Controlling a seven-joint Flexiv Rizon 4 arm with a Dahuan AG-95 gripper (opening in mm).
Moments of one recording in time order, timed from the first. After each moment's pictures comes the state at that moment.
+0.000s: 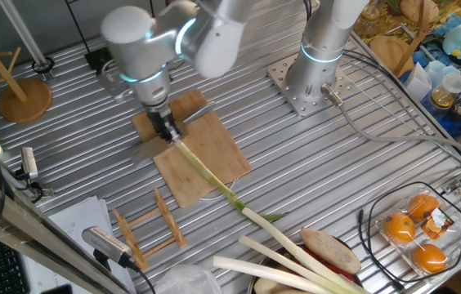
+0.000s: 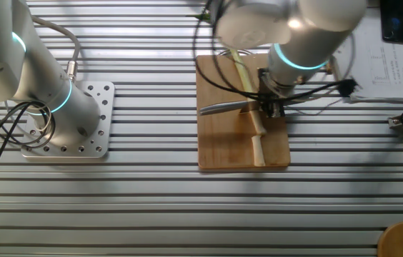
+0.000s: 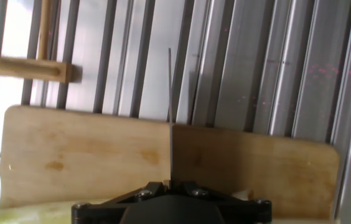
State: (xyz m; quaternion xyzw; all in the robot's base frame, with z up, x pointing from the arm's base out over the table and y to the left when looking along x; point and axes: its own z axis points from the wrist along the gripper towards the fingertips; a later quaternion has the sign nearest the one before) arm 0.501 0.015 0.039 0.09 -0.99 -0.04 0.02
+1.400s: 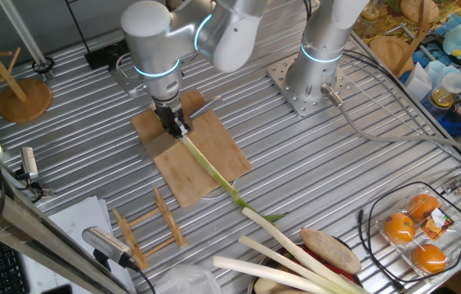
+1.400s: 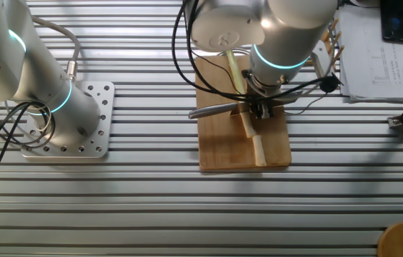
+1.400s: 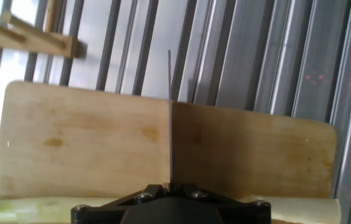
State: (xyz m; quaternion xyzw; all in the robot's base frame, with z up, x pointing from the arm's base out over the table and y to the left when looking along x) arm 0.503 0.015 0.039 0.10 -0.99 -0.05 -0.01
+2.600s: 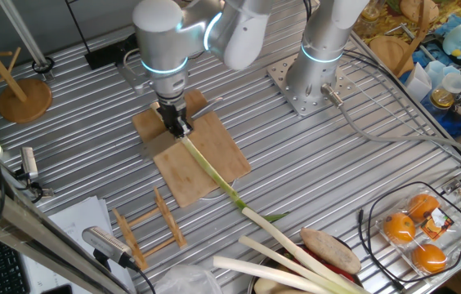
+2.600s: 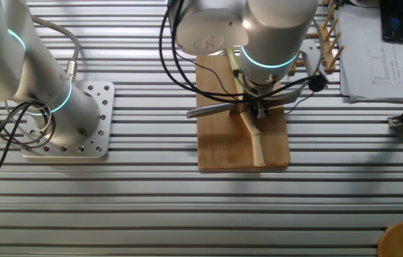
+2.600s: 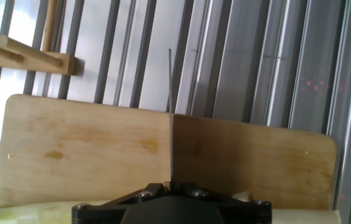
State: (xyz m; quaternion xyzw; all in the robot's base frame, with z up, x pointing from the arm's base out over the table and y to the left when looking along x) arm 0.489 0.015 0.039 0.09 -0.99 -0.03 -0.03
